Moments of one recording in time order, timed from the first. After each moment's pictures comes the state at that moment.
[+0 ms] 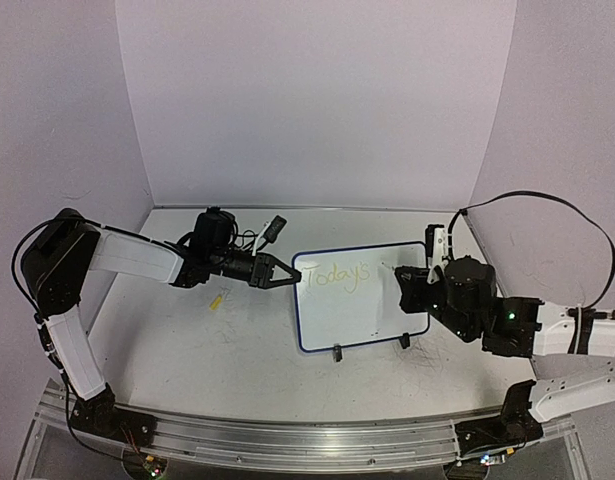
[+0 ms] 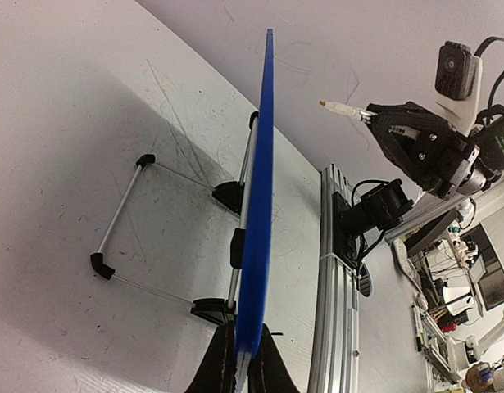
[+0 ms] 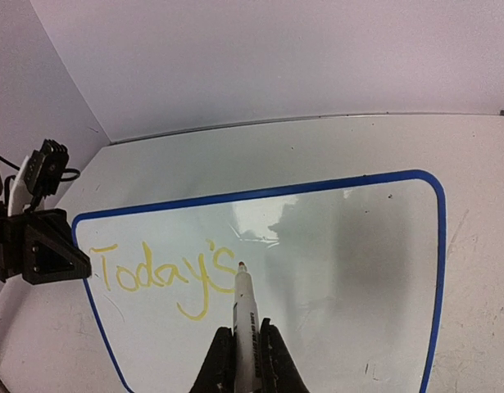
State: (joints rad) left arm -0.66 1.80 1.01 0.39 0.88 -0.42; right arm 0.99 1.03 0.60 0.08 0.55 0.50
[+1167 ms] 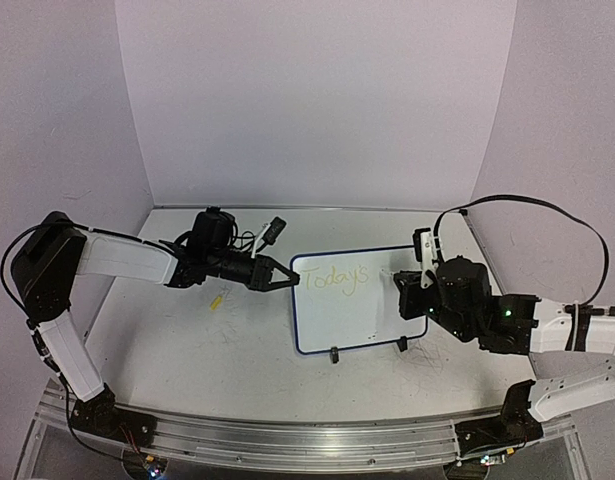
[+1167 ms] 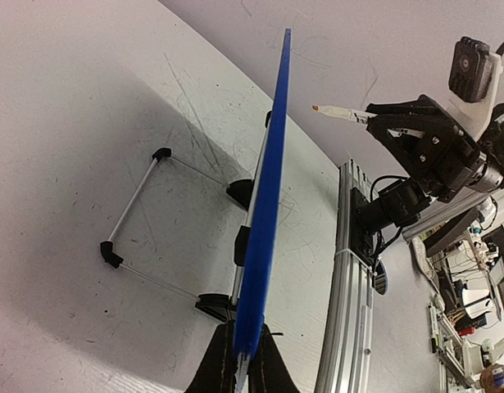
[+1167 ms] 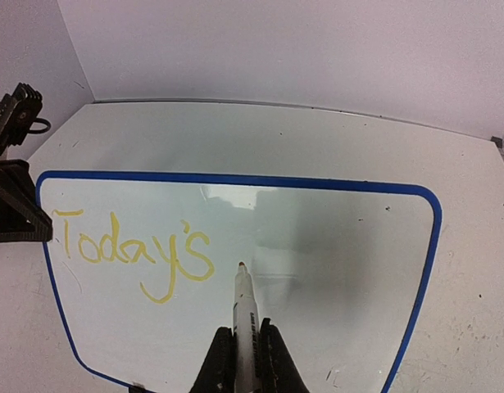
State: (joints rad) left arm -0.68 1.73 0.99 0.28 0.78 -0.36; right arm 0.99 1.06 0.63 0.00 0.55 0.36
